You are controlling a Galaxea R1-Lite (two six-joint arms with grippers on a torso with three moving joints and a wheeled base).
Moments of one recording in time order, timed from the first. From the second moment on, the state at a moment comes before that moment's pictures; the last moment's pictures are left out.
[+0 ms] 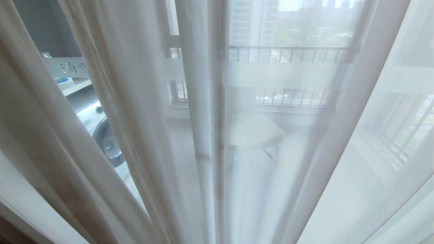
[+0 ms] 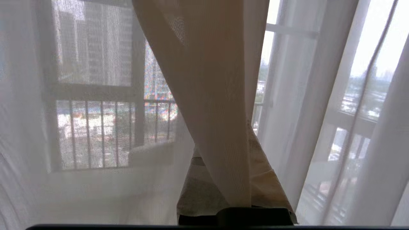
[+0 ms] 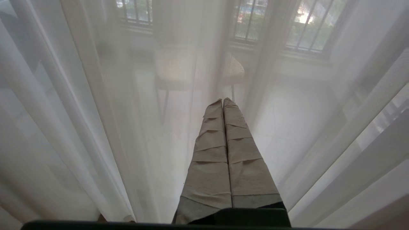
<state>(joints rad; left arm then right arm) -0.34 1.10 -1.35 -0.21 -0.06 -0.15 0.01 0.00 0.00 0.00 0.04 -0.09</state>
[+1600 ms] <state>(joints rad) -1.07 1.74 -1.98 -0.21 -0.06 -0.02 0.01 0.00 0.00 0.00 0.04 -0.09</state>
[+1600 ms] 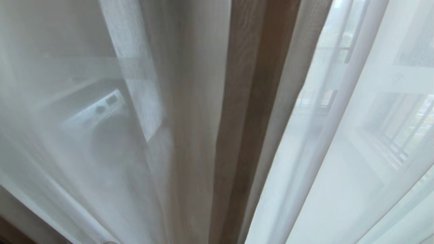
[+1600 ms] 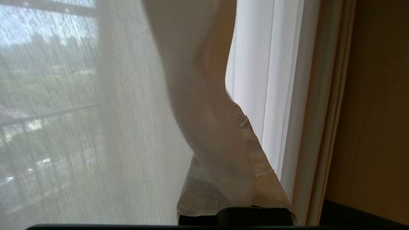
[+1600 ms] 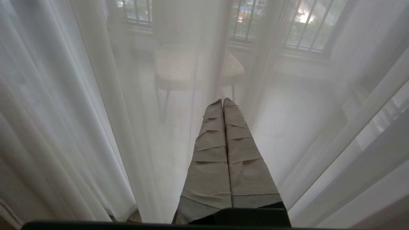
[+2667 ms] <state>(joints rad) -1.03 1.86 -1.98 -0.21 0.11 -0.02 0.01 0.00 0.00 0.00 0.04 -0.09</state>
